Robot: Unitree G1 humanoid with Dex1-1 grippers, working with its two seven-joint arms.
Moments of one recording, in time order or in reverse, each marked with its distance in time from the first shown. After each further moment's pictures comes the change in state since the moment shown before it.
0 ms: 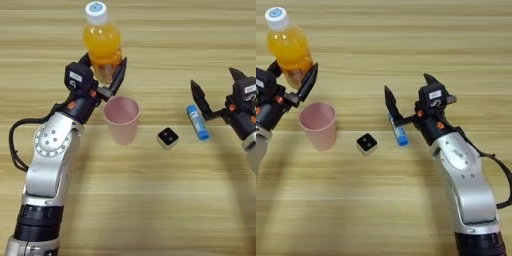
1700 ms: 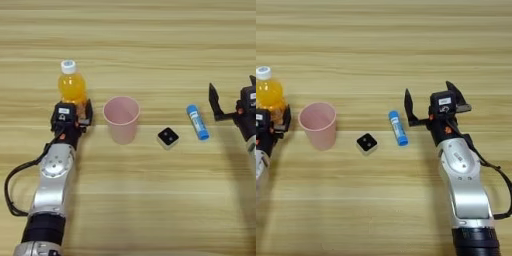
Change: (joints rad) left arm 0.064 -0.049 0.071 0.541 0.160 -0.204 0.286; right arm -0.012 0.031 -0.059 0.227 -0.150 -0.195 -0.107
